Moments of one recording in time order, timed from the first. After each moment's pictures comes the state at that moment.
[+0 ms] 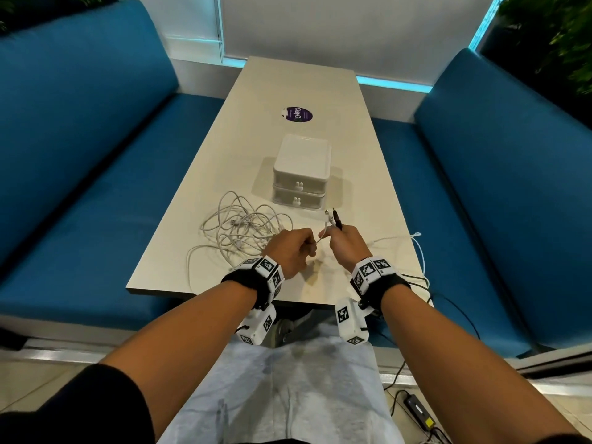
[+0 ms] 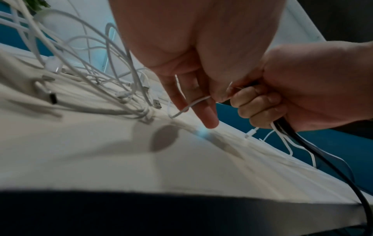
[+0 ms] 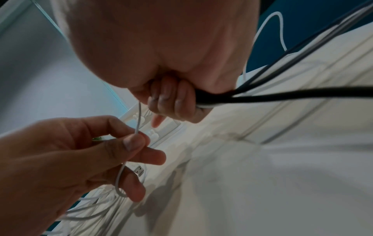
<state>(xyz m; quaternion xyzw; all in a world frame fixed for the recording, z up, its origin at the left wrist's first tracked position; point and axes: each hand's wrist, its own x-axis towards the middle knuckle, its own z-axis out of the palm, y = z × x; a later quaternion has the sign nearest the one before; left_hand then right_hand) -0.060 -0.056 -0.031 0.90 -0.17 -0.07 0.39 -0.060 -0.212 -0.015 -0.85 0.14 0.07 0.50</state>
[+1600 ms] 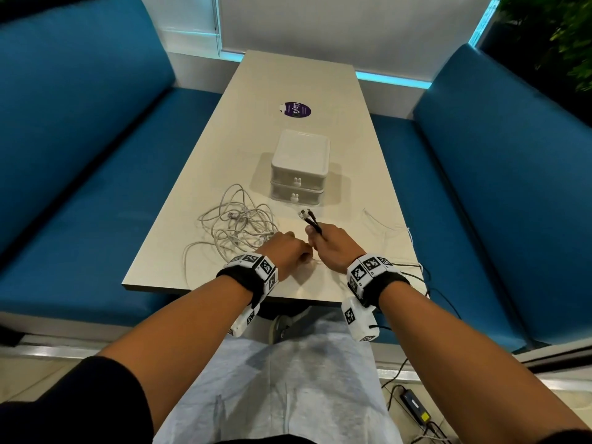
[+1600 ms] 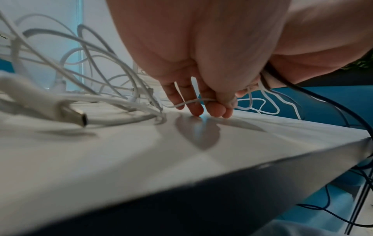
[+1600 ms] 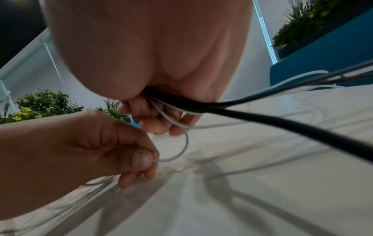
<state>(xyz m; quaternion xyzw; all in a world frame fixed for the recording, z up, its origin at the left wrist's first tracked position) -0.047 -0.051 -0.056 0.94 -0.30 -0.05 0.11 -0.072 -0.203 -0.004 -0.94 -0.06 0.09 0.33</state>
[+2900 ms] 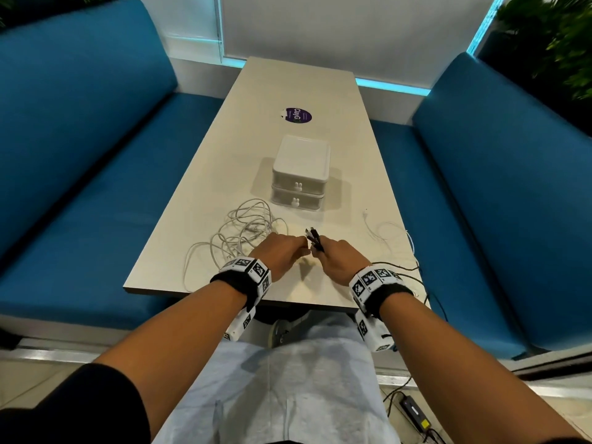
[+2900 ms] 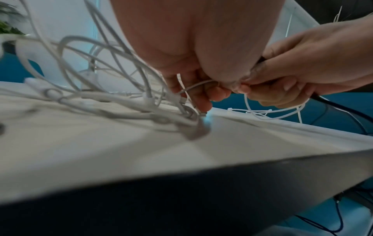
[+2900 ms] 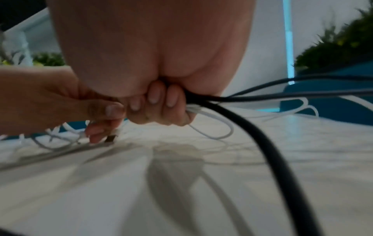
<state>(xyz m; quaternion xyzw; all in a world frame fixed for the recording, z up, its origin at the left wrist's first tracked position) -0.050 -0.038 -0.045 0.93 -0.30 -0.01 0.21 -0.078 -0.216 -0.021 -0.97 -0.07 0.13 0.21</state>
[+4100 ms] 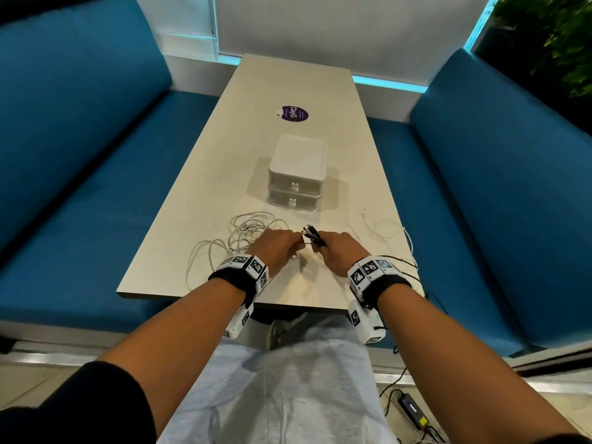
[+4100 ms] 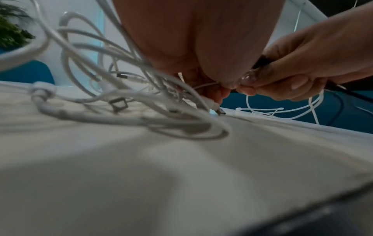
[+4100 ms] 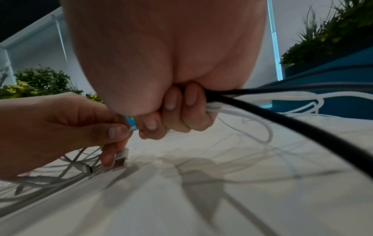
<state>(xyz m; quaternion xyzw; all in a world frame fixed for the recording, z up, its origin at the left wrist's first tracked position) -0.036 -0.040 -0.044 0.93 -0.29 0.00 0.21 -0.065 -0.221 -0.008 -0.97 -0.06 0.13 0.19</state>
